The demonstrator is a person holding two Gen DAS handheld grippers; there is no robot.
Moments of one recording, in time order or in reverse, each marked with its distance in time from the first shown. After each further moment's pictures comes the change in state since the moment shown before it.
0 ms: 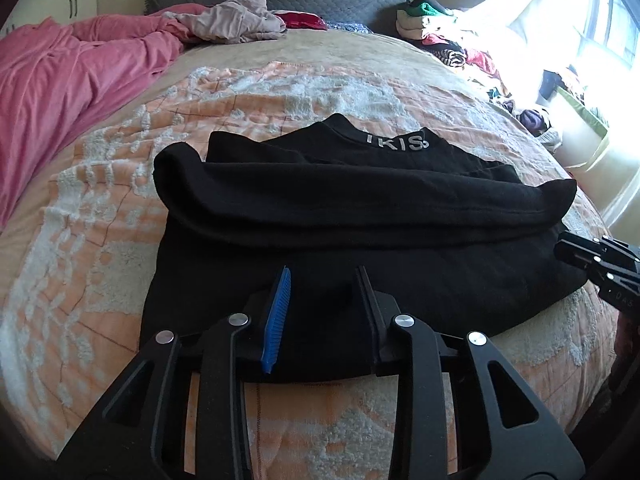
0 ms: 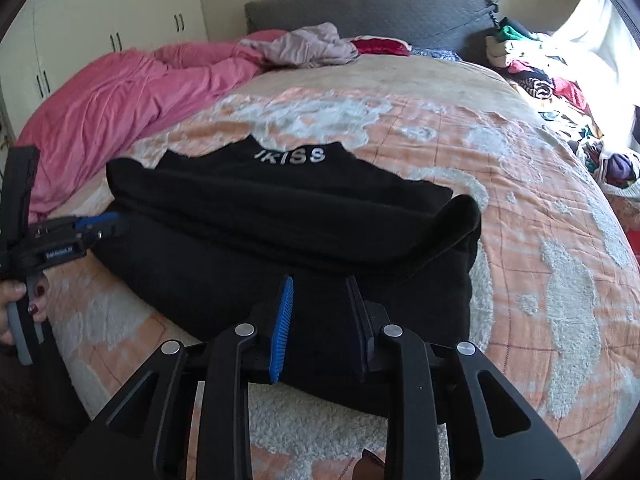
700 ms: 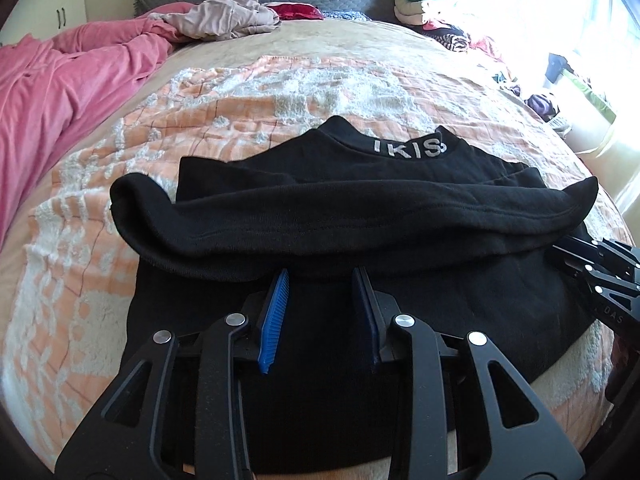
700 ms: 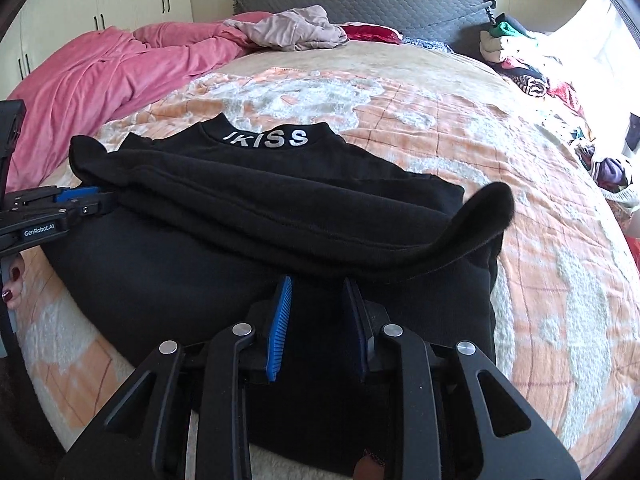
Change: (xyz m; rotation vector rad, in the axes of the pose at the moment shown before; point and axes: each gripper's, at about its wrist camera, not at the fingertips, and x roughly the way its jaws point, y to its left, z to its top) left arm 0.043 -0.006 0.033 0.044 0.033 0.031; right arm 0.048 -0.007 0.018 -0.001 0.006 -0.081
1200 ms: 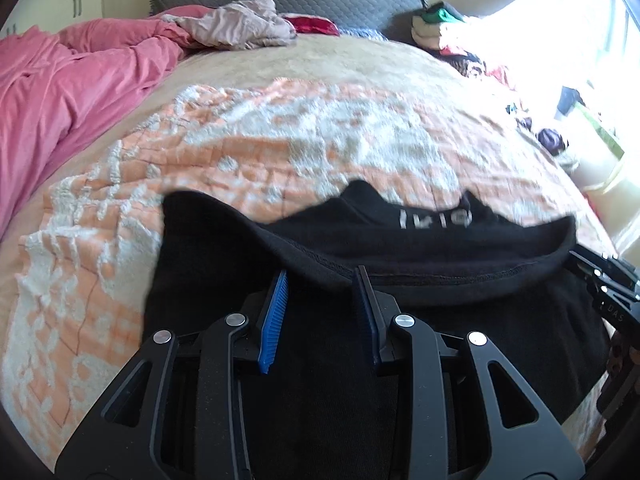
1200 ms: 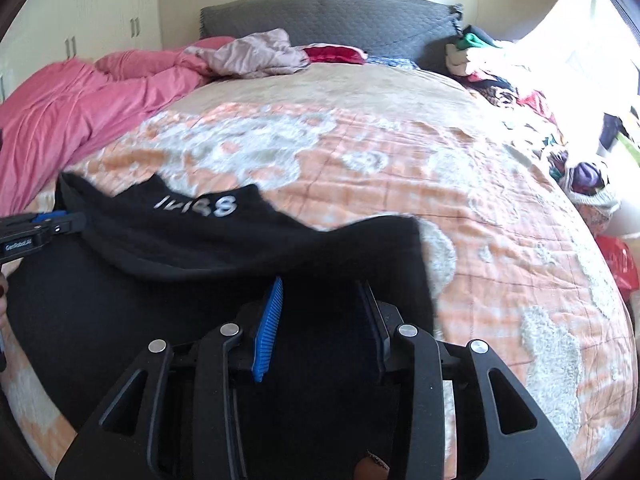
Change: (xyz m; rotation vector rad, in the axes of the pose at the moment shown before) left arm 0.013 0.022 0.050 -0.099 -0.069 -0.008; right arm 0.012 -0.056 0.041 0.102 -0.080 -0.105
